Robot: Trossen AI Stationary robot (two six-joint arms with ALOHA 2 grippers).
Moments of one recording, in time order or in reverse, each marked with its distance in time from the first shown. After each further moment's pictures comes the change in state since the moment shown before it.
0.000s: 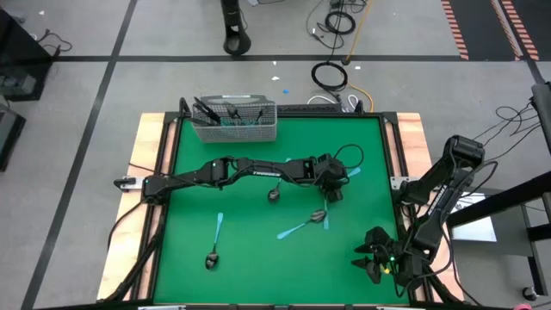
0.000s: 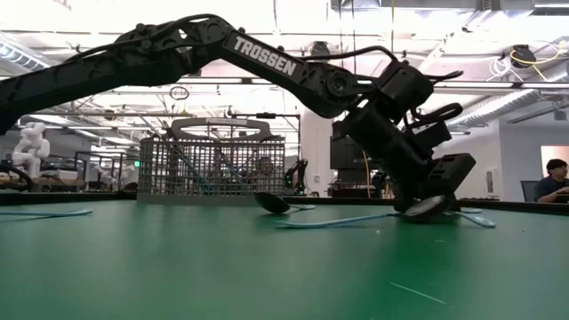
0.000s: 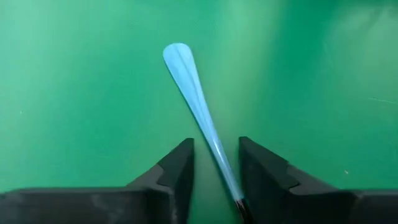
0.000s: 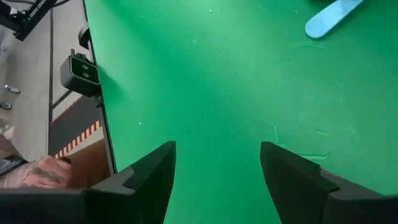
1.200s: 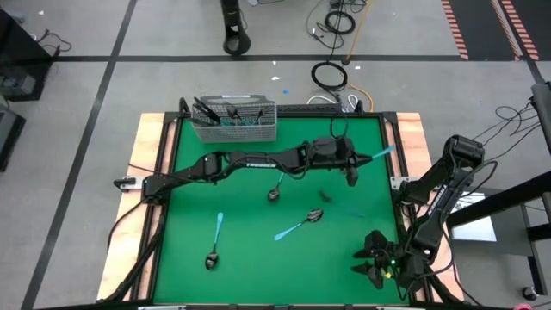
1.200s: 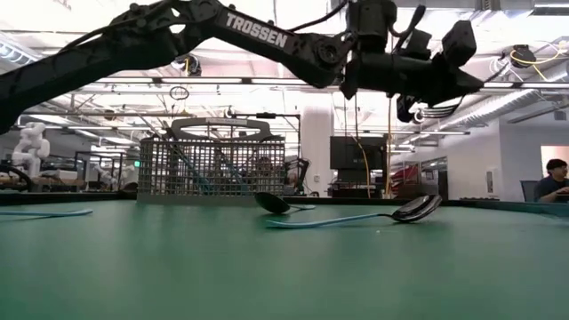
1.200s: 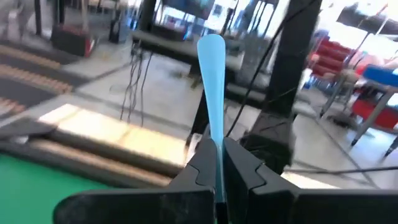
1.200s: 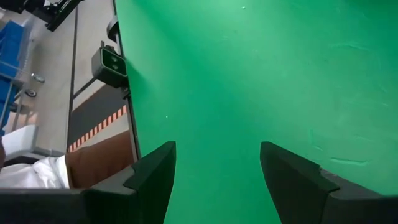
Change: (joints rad) left arm 0.018 -0.152 -0.033 0.603 0.159 -0.240; right arm 0.002 0.000 0.001 0.105 -0.009 -0.104
